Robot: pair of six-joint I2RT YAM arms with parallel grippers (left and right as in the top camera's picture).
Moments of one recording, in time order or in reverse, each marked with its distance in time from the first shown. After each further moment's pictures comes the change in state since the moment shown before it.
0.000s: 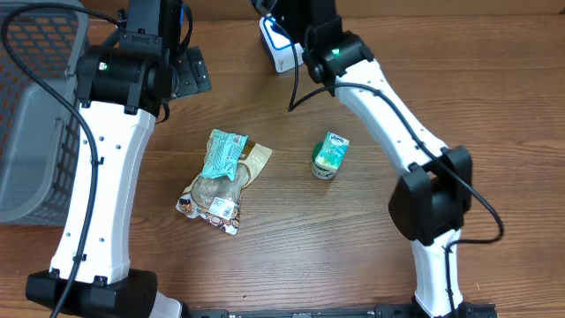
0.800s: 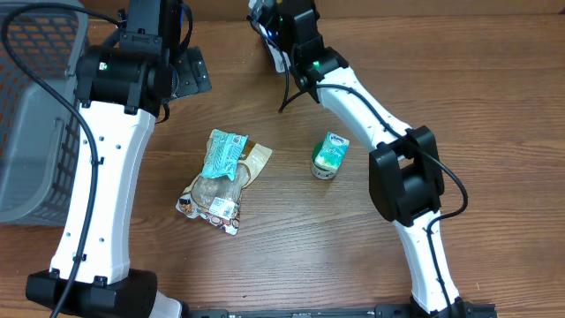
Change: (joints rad) left arm 0.000 0.000 0.000 0.000 0.000 0.000; right arm 0.000 0.184 0.000 0.169 0.086 -0.016
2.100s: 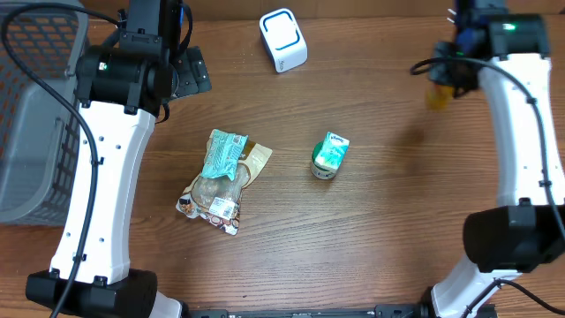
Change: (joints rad) left arm 0.000 0.000 0.000 0.000 0.000 0.000; right arm -0.511 -0.505 -0.049 -1.313 -0.101 1.016
